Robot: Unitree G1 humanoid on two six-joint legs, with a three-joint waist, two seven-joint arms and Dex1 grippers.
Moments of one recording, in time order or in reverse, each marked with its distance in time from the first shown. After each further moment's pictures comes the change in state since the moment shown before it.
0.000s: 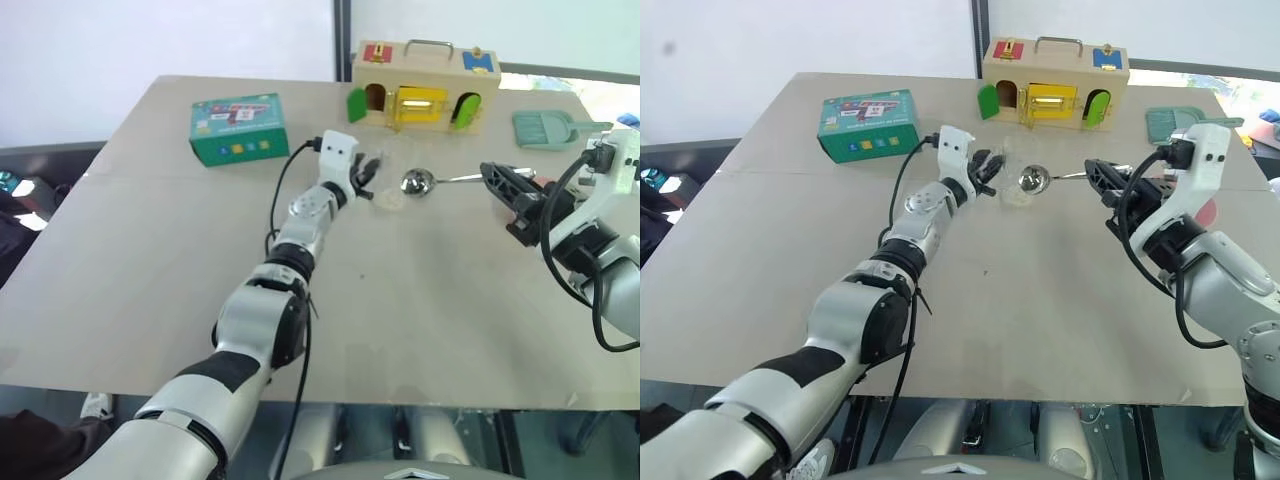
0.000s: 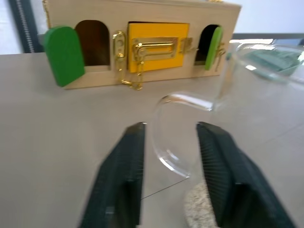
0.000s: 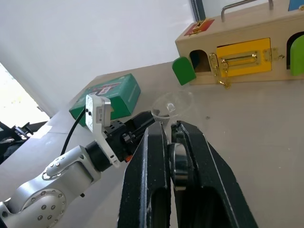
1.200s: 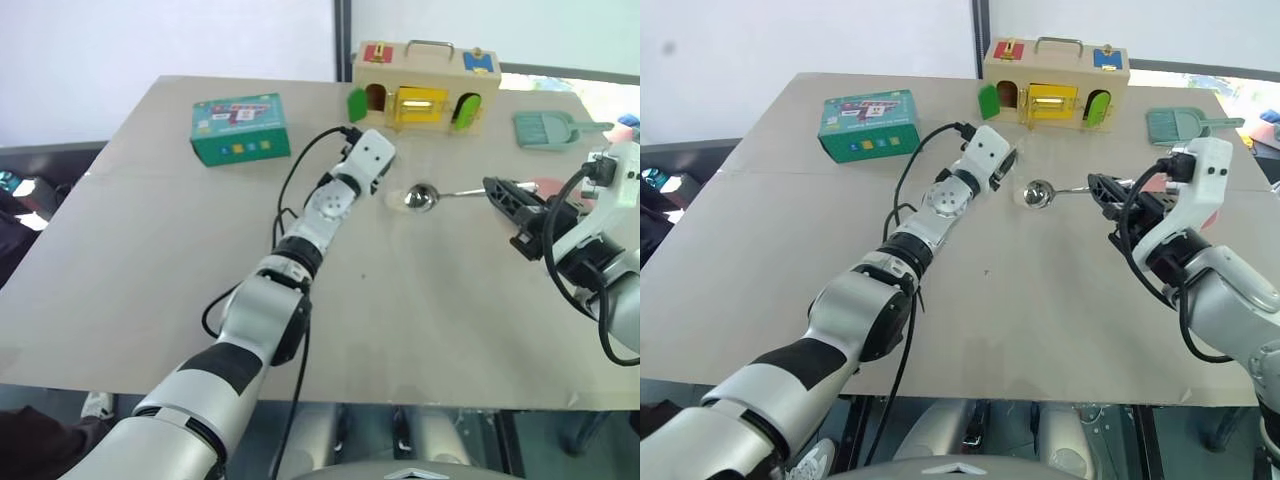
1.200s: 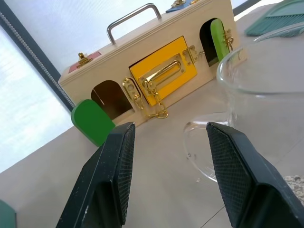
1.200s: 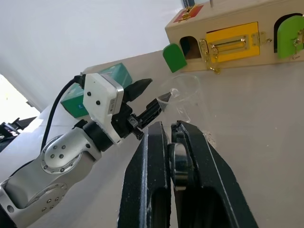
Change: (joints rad) left arm -0.053 0.006 -0.209 0.057 0.285 -0.168 0.227; right arm 0.075 -0.061 -0.004 -0.067 0.085 -0.039 -0.100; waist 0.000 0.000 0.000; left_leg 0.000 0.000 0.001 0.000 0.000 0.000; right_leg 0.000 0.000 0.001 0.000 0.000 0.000
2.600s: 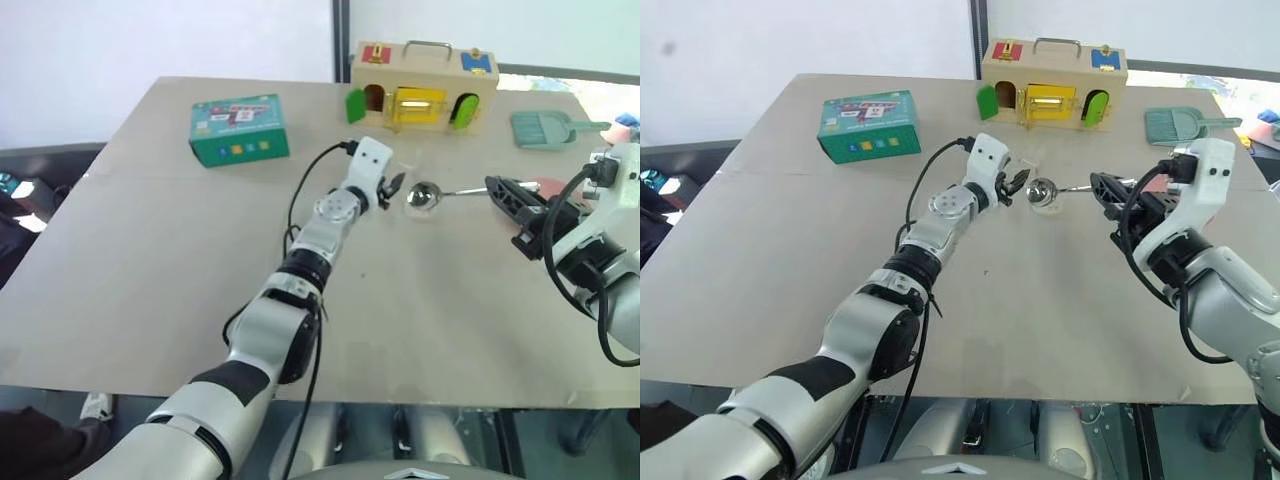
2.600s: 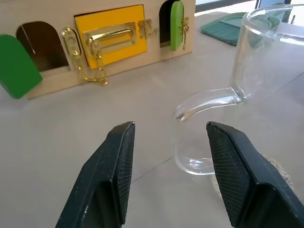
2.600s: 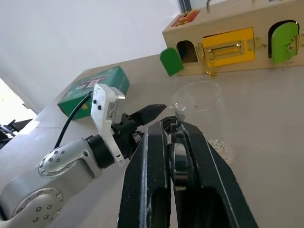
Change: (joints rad) left arm 0.087 -0.078 0.104 -0.207 -0.208 0.332 -0.205; right arm 0.012 0.002 0.000 -0.001 -0.033 -0.010 0.018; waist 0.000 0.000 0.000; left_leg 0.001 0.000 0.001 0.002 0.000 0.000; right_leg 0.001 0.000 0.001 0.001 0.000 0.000
